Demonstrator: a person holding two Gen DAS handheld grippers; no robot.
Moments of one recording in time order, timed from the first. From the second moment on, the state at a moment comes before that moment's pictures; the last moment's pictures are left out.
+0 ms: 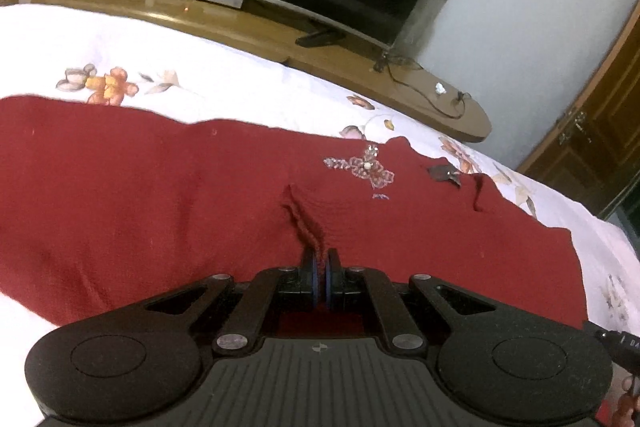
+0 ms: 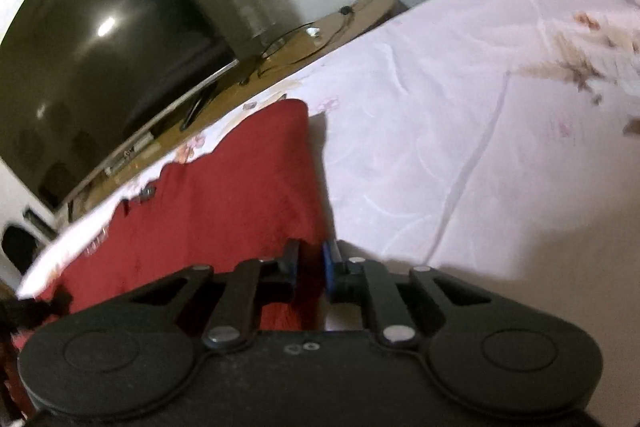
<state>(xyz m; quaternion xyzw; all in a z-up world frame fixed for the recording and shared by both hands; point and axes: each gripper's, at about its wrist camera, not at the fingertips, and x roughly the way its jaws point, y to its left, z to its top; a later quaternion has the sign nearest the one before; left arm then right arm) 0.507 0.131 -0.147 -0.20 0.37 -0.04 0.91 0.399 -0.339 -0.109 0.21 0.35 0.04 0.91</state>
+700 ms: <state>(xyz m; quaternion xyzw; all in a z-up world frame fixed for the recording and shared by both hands) 0.484 0.140 -0.146 -0.23 0.30 -0.04 0.93 0.519 -0.374 -0.108 0.28 0.35 0.09 0.89</state>
